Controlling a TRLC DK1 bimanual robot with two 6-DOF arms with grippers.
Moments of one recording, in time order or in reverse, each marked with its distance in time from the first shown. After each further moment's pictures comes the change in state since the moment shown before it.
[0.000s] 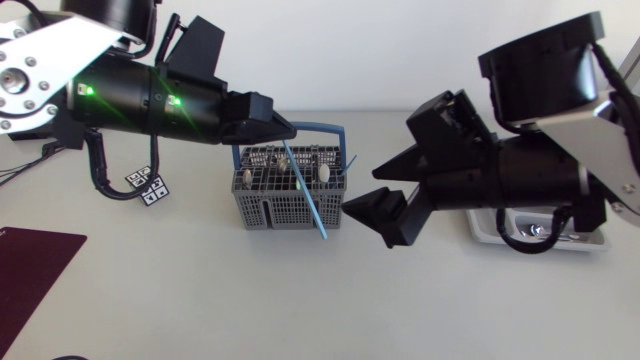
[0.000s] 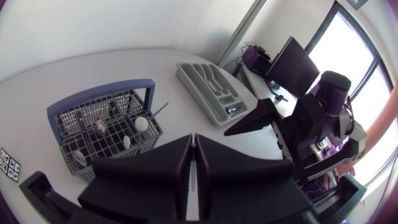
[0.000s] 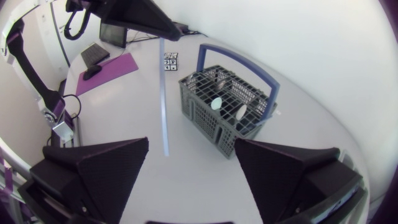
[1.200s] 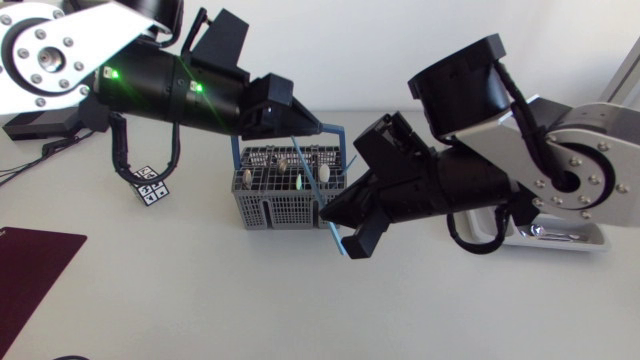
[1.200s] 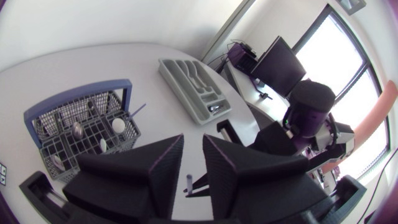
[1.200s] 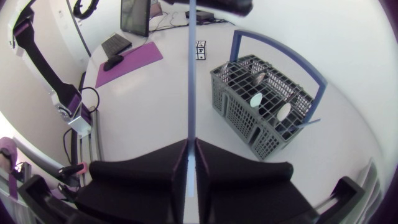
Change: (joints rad) left arm -0.021 0.074 0.088 -0.008 0.085 -0.045; right arm 0.066 0.151 0.038 0.023 -0.098 0.026
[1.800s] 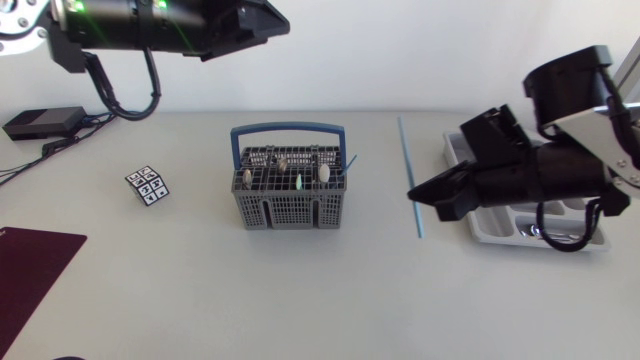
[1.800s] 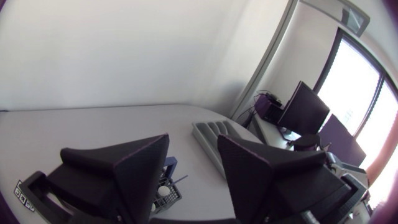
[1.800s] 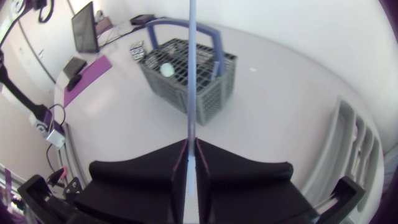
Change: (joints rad) left arm 0.085 0.011 0.116 0.166 -0.214 -0.013; right arm -0.426 -0.116 -0.077 -0.127 -0.089 -0.079
